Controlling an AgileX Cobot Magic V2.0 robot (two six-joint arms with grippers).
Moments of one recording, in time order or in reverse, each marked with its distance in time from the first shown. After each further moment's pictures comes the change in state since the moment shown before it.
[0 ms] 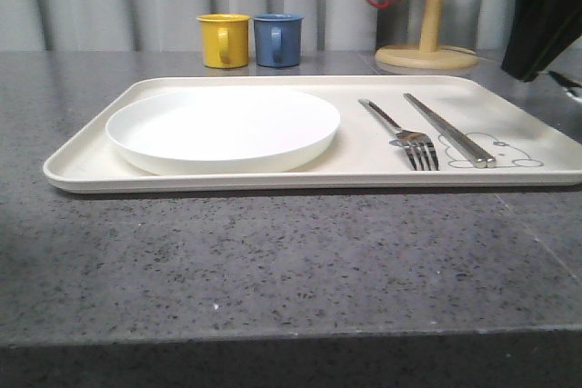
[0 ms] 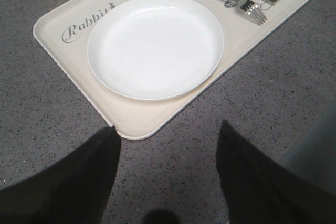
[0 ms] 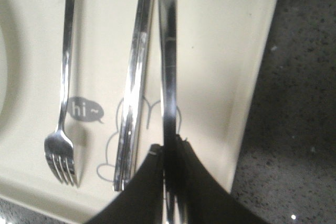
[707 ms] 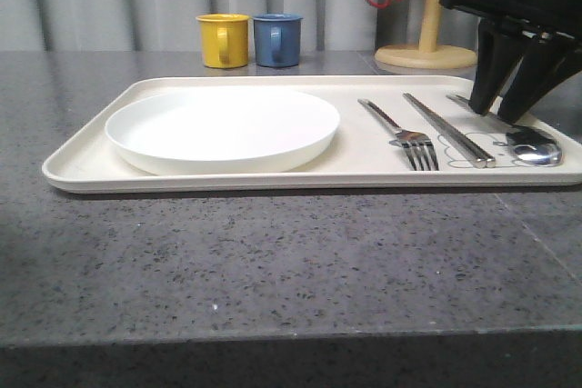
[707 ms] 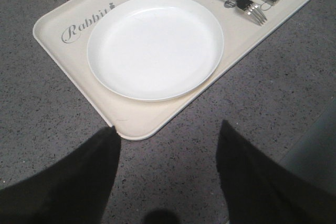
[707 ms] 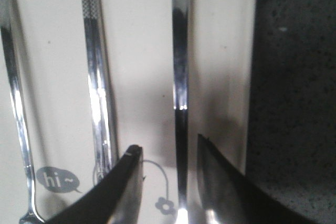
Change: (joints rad) left arm 0.000 0.000 0.000 0.000 0.000 0.000; right arm 0.004 0.095 0.000 0.000 -0.087 0.126
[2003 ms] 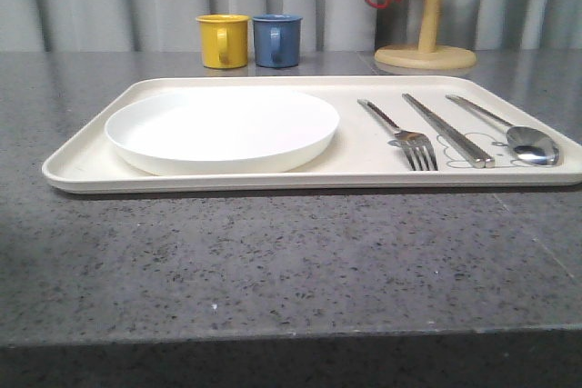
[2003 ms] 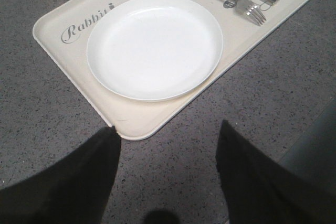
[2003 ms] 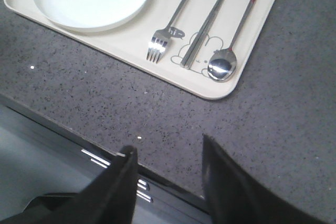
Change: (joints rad) left arm 0.000 0.000 0.000 0.000 0.001 0.000; right arm 0.228 -1.327 0.588 -0.167 0.018 -0.176
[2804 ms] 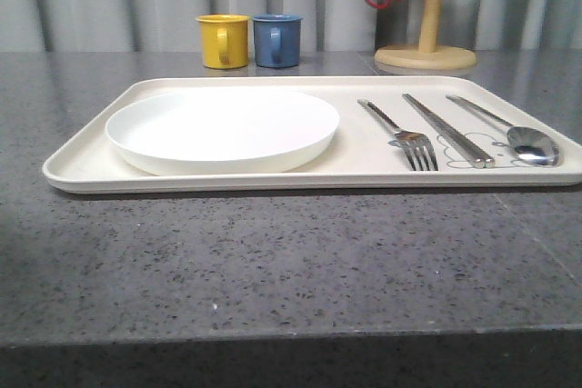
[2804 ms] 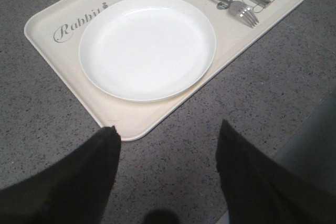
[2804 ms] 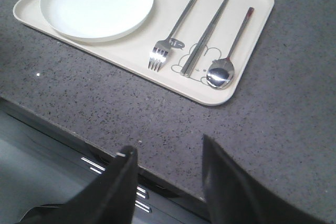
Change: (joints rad) left arm 0.000 0.000 0.000 -0.035 -0.011 0.000; right arm 0.000 -0.038 0.004 0.002 0.000 -0.002
